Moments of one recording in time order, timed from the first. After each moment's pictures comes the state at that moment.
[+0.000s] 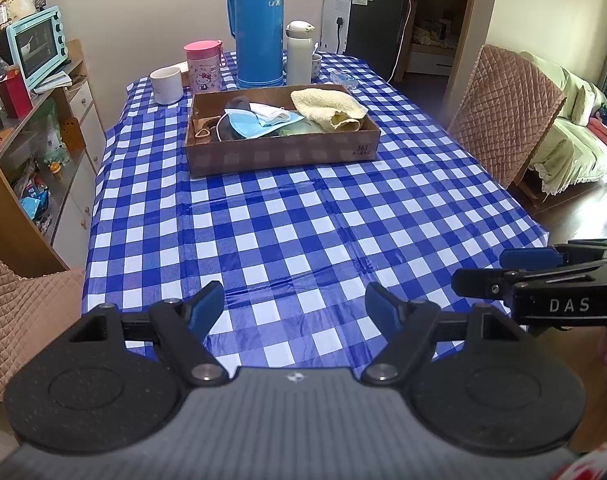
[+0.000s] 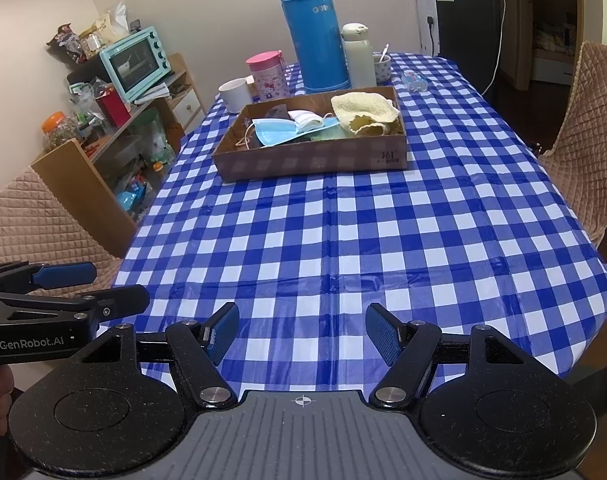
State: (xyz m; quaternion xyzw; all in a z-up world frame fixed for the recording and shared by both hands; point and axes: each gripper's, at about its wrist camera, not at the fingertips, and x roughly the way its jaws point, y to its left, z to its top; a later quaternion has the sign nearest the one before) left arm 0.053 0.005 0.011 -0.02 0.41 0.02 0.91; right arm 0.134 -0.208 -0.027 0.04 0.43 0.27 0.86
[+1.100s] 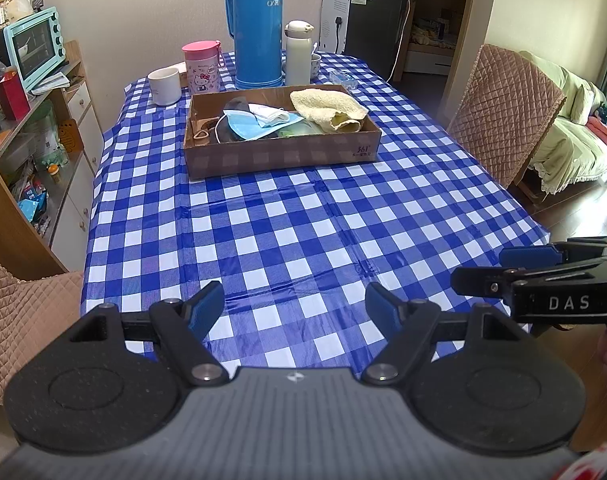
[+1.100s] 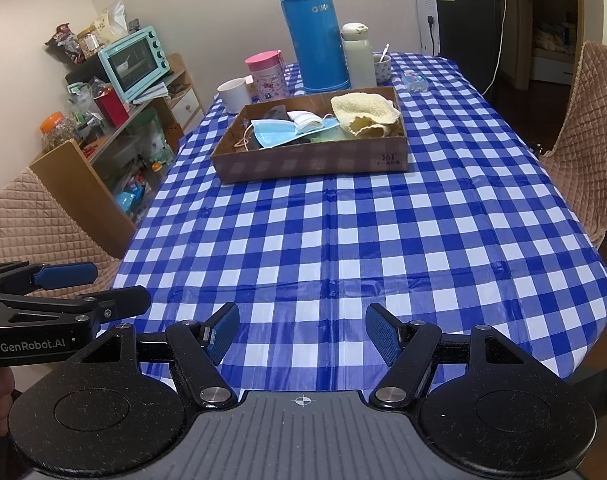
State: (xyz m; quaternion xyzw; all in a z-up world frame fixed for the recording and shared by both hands) left arm 0.055 0.005 0.011 -0.02 0.41 0.02 0.91; right arm 0.137 -0.208 -0.028 0.04 0.43 0.27 0.86
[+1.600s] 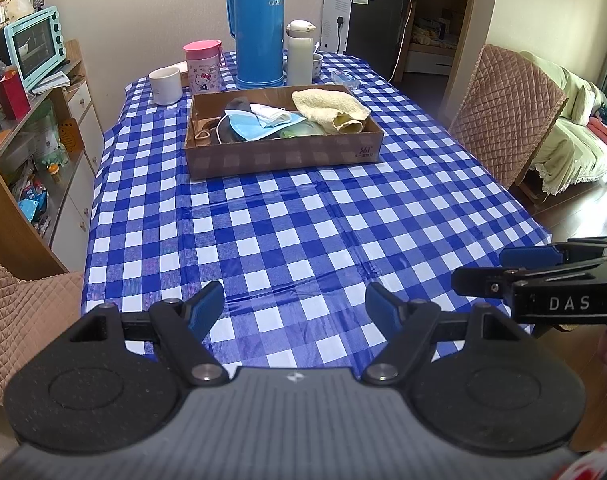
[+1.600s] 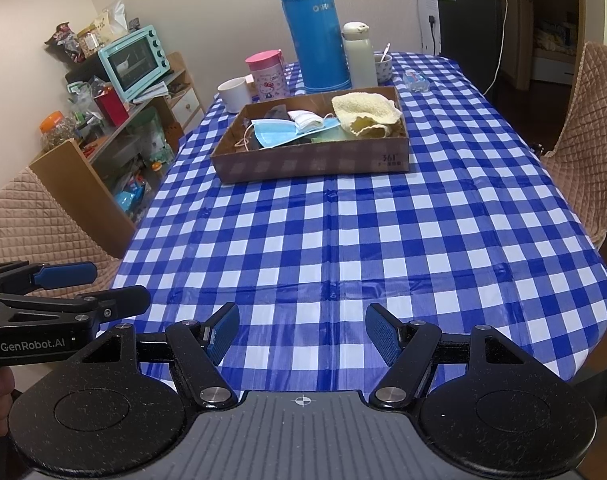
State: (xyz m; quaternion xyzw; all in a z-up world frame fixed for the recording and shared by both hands) left arm 0.055 0.006 0.010 -0.02 0.41 0.02 0.91; right arm 0.138 -0.207 -0.028 0.04 0.43 0.27 0.86
